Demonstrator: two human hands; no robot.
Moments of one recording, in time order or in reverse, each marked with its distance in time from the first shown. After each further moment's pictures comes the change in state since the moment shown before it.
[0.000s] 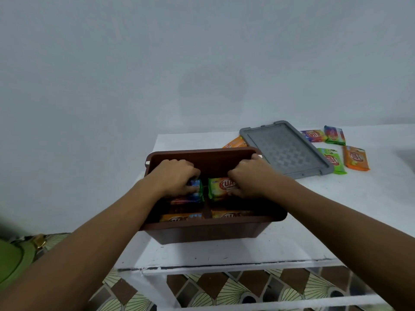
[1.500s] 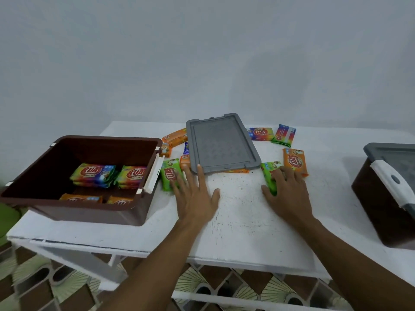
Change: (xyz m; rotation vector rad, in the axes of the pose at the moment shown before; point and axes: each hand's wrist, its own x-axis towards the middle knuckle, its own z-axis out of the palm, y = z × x) left_hand 0.168 0.317 0.052 -0.320 0.160 -0.786; right_hand -0.169 0.251 0.226 0.485 0.379 0.509
